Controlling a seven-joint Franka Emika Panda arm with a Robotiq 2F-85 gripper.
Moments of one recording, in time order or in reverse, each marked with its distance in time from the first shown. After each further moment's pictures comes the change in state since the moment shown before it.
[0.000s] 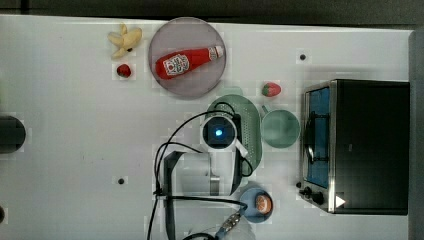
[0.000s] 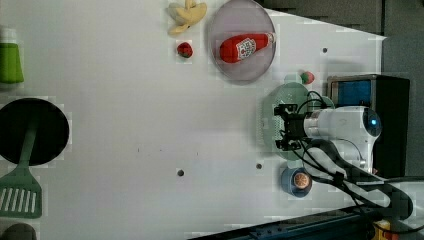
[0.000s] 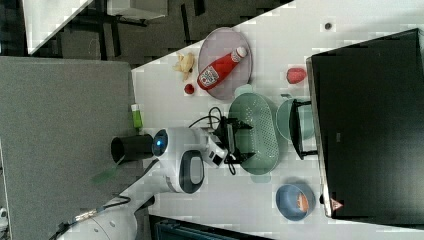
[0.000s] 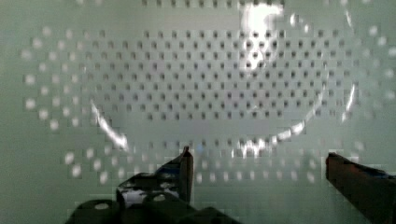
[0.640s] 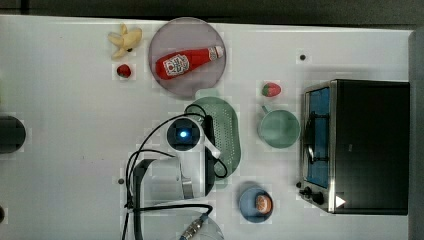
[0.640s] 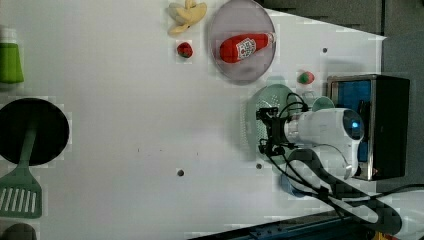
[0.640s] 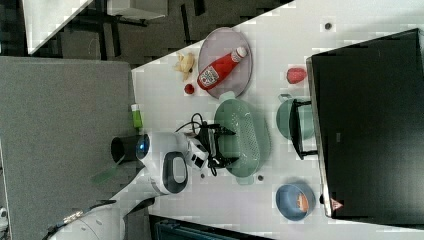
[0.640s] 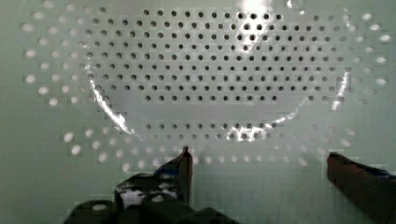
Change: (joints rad) arm 0.124 -0.016 0.026 -0.002 0.003 -0.040 0.079
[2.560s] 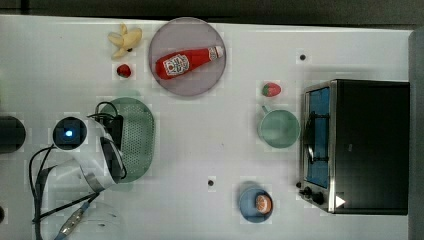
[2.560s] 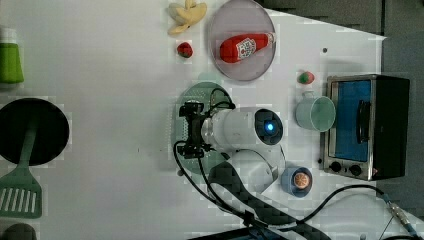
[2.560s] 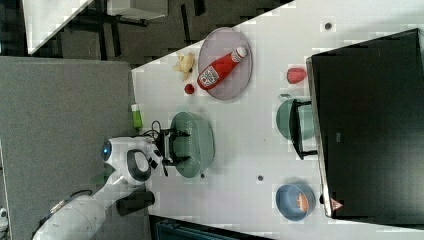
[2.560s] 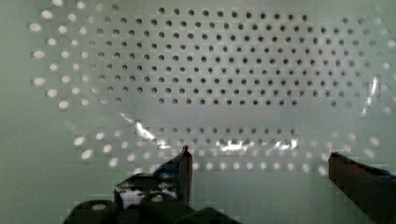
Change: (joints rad) arm 0.373 0.205 0.071 0.324 0.129 -0.008 0.478
